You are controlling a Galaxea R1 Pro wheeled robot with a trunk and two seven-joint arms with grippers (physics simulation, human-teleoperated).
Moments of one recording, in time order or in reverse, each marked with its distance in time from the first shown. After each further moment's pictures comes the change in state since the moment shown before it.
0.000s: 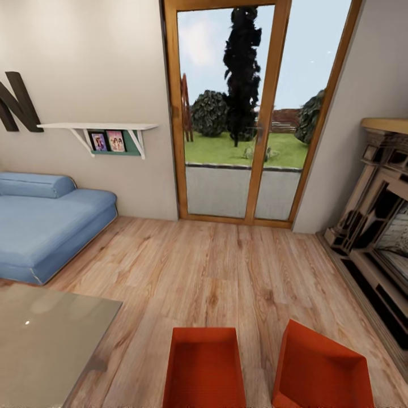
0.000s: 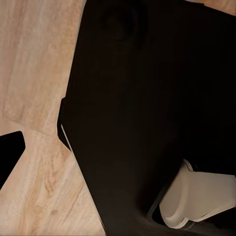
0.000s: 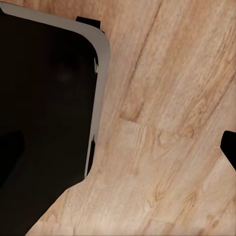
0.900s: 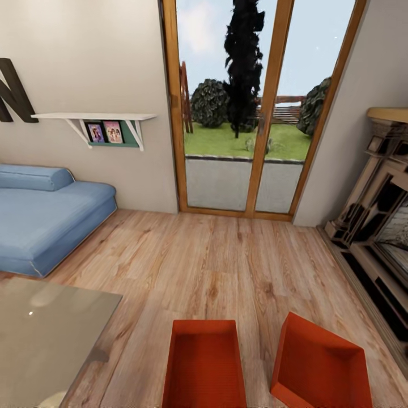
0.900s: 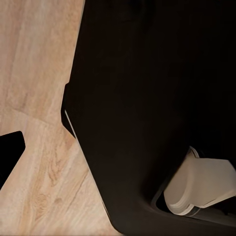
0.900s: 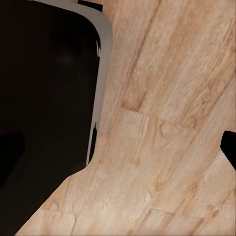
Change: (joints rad) left arm 0.000 0.001 0.000 0.001 0.000 0.000 0.000; right arm 0.000 0.000 0.000 0.000 0.000 -0.003 0.000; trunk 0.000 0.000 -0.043
